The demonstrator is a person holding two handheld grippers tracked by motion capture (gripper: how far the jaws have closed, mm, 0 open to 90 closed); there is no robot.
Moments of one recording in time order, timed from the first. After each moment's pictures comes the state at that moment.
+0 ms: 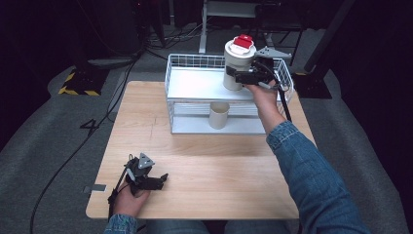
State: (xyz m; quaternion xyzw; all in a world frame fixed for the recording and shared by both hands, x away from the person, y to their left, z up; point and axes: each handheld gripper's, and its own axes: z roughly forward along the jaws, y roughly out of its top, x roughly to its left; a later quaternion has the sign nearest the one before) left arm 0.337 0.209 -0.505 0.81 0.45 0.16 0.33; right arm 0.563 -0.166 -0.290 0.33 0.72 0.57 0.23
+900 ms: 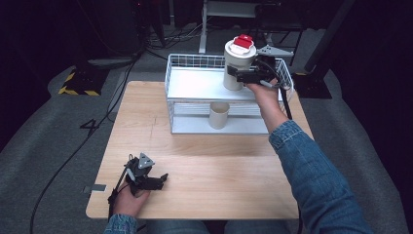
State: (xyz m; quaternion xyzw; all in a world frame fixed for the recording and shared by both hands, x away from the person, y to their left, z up) left arm 0.337 0.210 -0.505 0.82 0.45 0.16 0.33; right arm 0.564 -0.169 -0.285 0.33 0.72 0.57 0.22
